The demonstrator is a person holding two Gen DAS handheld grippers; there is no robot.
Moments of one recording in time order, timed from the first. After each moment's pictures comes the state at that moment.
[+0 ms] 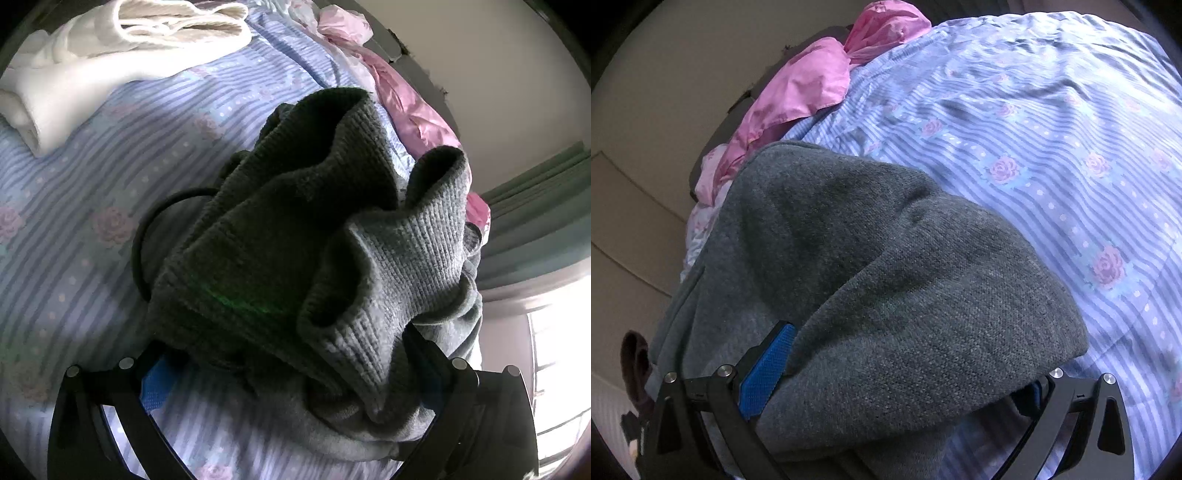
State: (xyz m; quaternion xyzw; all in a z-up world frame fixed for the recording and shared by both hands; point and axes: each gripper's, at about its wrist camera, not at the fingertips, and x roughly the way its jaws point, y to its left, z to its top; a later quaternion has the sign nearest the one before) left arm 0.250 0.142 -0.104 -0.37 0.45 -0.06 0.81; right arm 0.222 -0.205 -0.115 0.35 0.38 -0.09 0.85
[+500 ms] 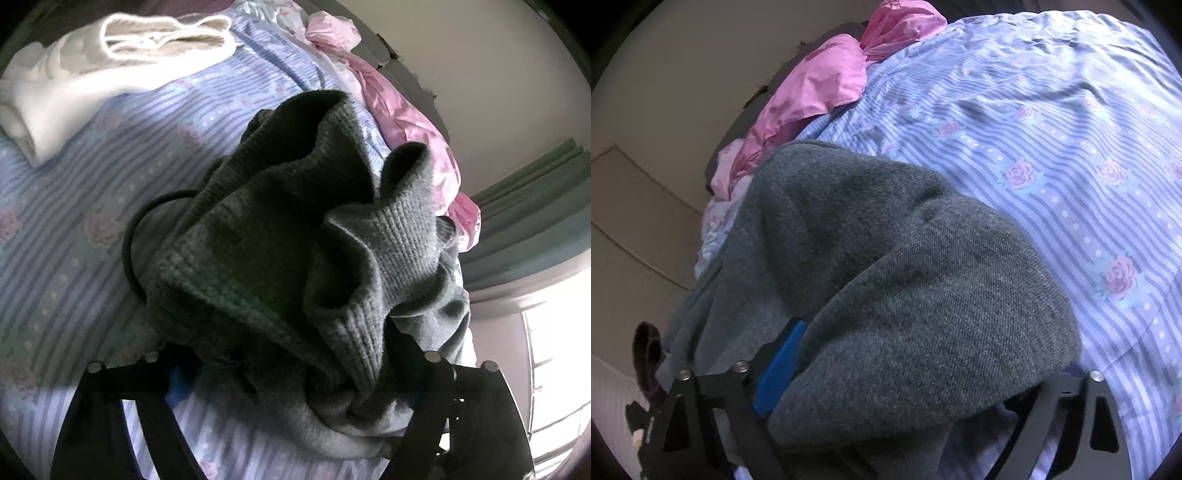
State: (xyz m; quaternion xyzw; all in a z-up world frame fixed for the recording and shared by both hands) left arm 0.244 0.134 -0.091 -0.37 0.44 -0.07 0.82; right arm 0.223 -0.210 -0.111 0.36 0.38 -0.05 0.85
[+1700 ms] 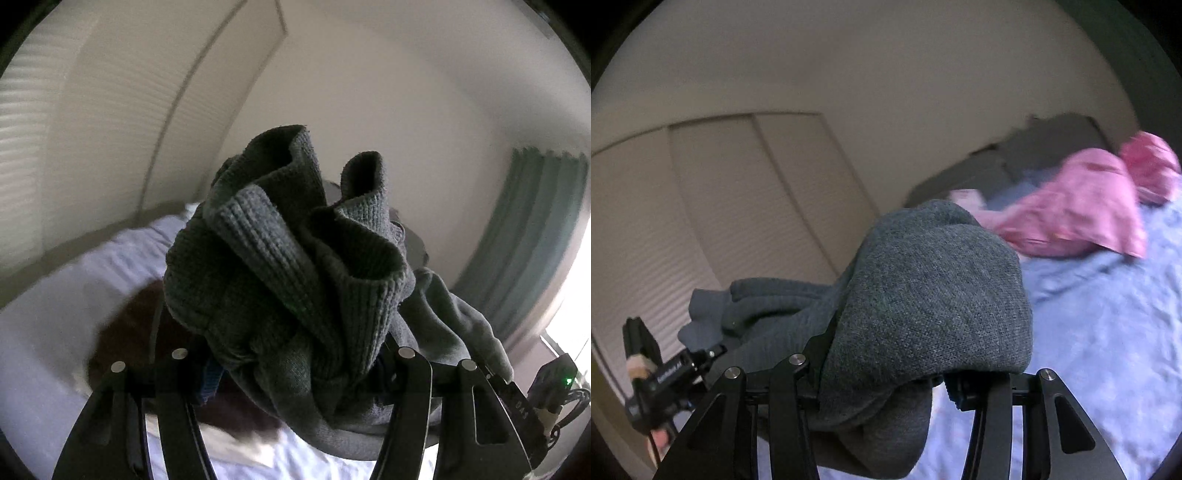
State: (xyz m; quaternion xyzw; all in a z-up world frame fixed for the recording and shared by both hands) left arm 0.187 0.386 0.199 -0.24 0.17 0.00 0.96; right arm 0.251 0.037 0.149 0.21 0.15 0.26 0.93
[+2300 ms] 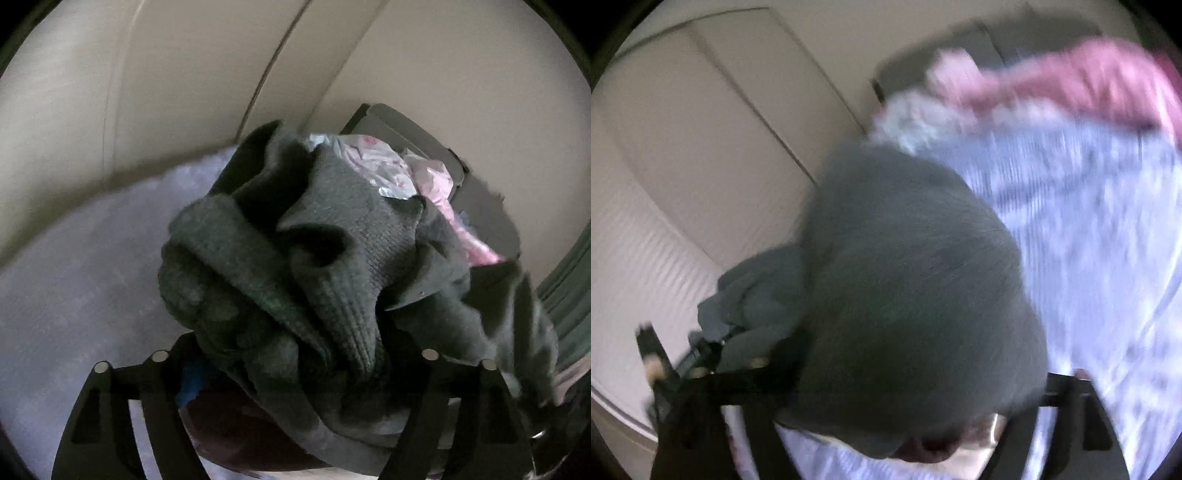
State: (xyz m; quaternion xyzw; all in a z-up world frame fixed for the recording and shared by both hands) left arm 0.301 0.539 0.020 -0.27 0.32 0.14 0.90; right arm 0.393 0.210 0.016 0.21 0.41 0.22 0.86
